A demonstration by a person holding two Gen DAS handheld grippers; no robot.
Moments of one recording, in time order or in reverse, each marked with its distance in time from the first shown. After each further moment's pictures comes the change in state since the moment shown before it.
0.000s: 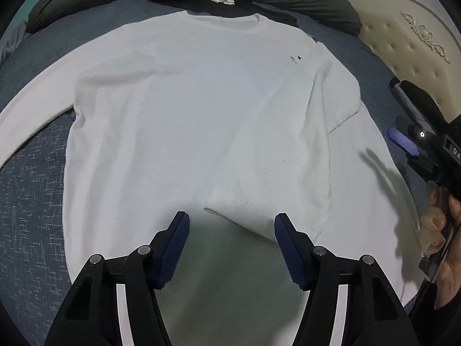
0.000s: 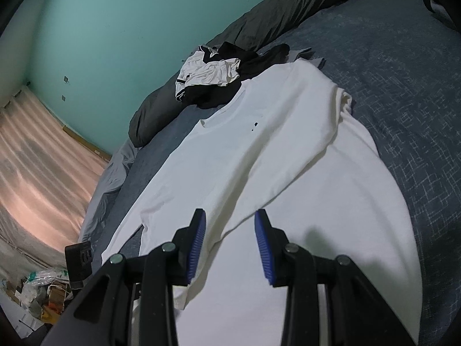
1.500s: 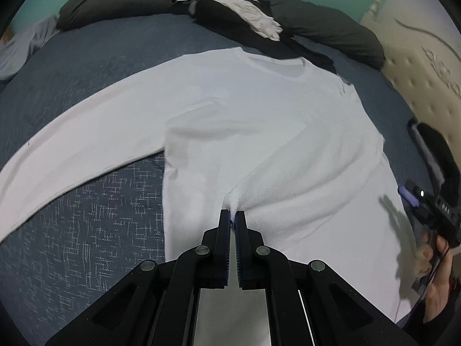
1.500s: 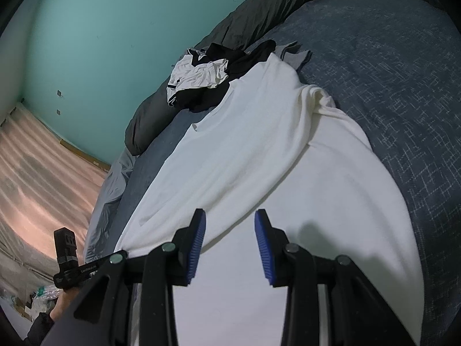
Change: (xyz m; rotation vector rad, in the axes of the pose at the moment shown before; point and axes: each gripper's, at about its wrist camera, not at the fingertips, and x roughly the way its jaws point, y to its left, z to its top) left arm -0.054 0.083 0.039 -0.107 -0.072 0.066; right arm 0.006 -0.016 0.007 0.073 0.002 0.005
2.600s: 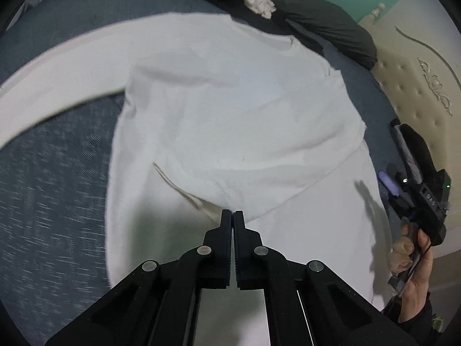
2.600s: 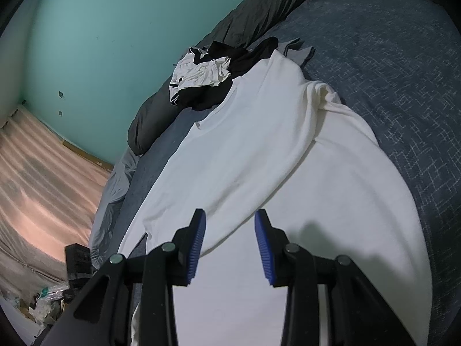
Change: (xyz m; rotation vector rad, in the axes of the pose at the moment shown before) left arm 0.006 -0.018 -0.030 -0.081 0.076 -0.152; right arm 0.000 0.003 -0.003 0.014 0.002 0.018
